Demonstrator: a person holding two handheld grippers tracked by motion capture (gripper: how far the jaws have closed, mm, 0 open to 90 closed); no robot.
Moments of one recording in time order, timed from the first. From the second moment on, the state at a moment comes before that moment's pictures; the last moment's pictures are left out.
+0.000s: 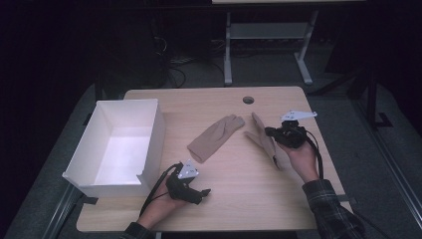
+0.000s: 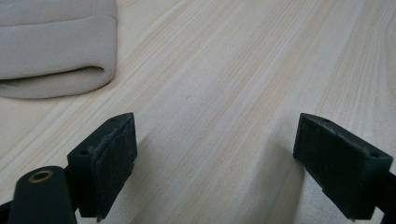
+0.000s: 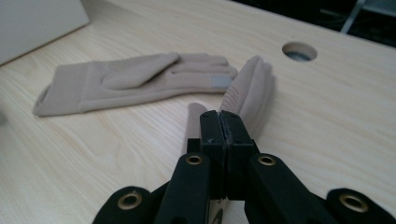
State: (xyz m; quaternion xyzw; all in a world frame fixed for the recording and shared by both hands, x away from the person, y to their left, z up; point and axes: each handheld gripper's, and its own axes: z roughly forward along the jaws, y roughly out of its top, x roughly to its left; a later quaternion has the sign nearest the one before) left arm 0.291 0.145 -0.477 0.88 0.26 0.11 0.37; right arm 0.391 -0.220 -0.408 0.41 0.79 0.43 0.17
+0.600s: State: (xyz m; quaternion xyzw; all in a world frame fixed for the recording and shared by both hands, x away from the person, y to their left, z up) left arm 0.291 0.145 -0.477 0.88 0.26 0.11 0.37; right arm 0.398 -0.258 -0.425 0.46 0.76 0.42 0.18
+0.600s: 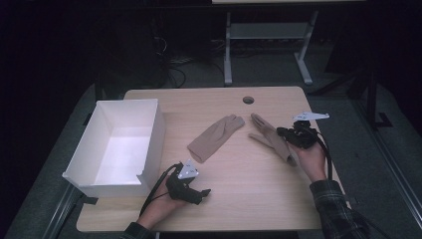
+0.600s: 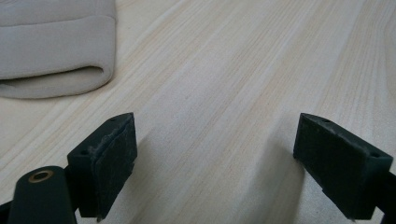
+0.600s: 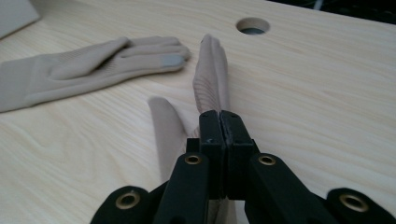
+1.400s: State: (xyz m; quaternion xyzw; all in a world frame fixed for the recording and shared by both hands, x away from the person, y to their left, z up) left arm 0.291 0.145 -0.476 0.88 0.26 0.11 0.37; right arm 0.407 -0.299 -0.450 0.50 0.76 0.36 0.21
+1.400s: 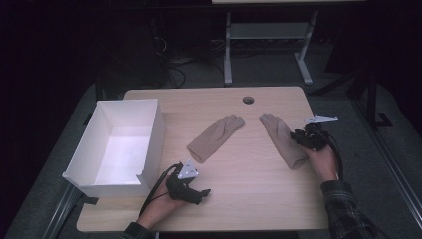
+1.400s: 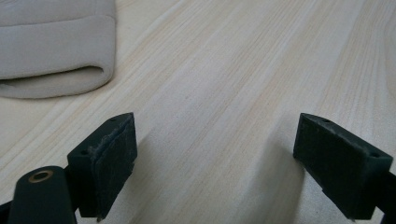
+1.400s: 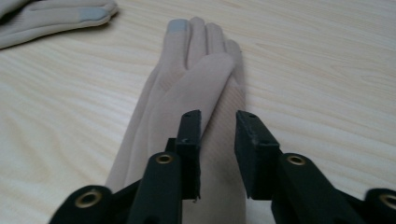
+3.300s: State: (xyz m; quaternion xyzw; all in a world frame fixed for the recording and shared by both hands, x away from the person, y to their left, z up) left arm 0.289 0.145 -0.477 0.88 0.27 0.11 0.37; right arm 0.300 -0.219 -0.454 0.27 0.91 0.32 0.04
